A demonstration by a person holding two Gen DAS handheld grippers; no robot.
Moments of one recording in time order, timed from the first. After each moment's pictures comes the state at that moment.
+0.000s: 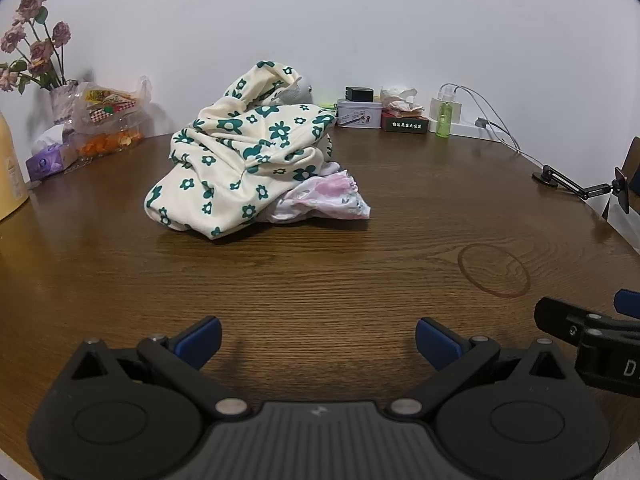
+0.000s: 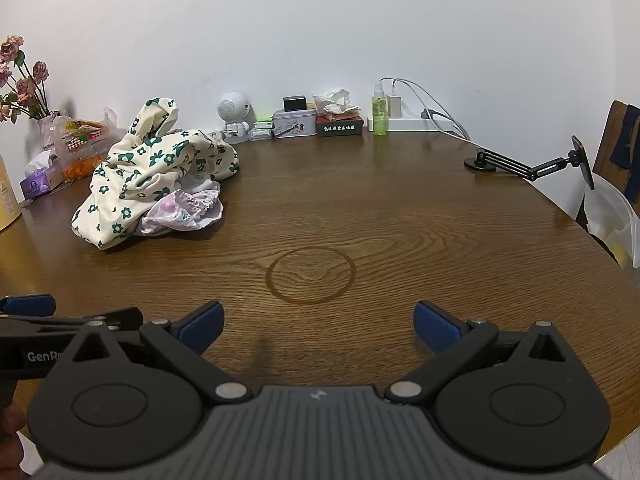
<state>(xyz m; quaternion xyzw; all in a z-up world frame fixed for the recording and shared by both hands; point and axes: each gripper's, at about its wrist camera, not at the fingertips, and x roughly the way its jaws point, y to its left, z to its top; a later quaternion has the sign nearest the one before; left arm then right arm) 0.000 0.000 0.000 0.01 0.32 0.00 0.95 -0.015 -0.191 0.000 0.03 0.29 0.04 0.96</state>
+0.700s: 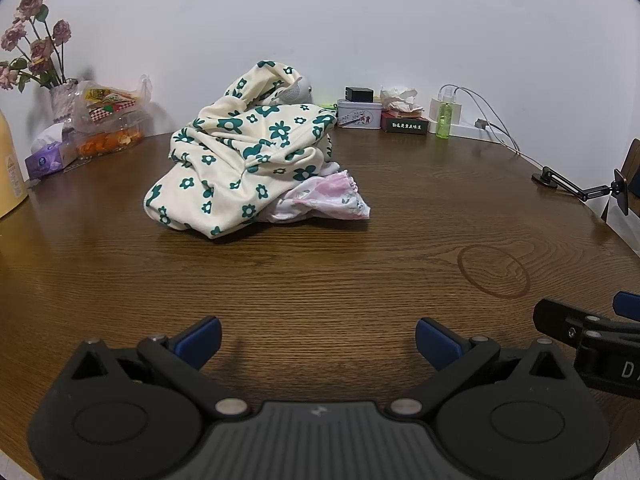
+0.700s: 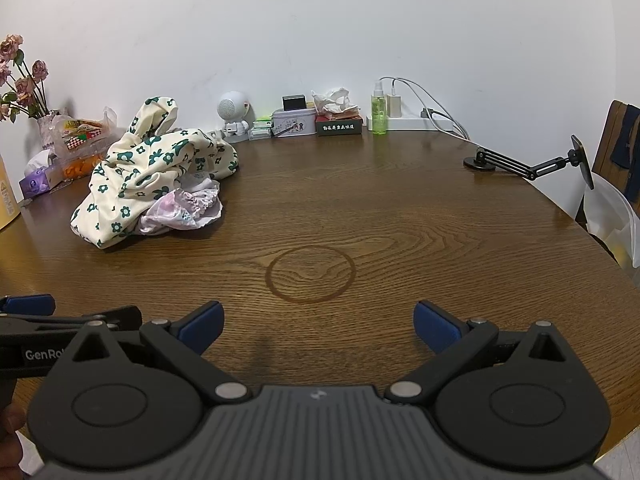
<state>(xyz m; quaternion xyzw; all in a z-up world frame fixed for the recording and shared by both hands) 0.000 0.001 0.000 0.01 0.32 0.00 0.95 -0.013 -0.189 -0.001 0.03 0.29 0.04 0.96</state>
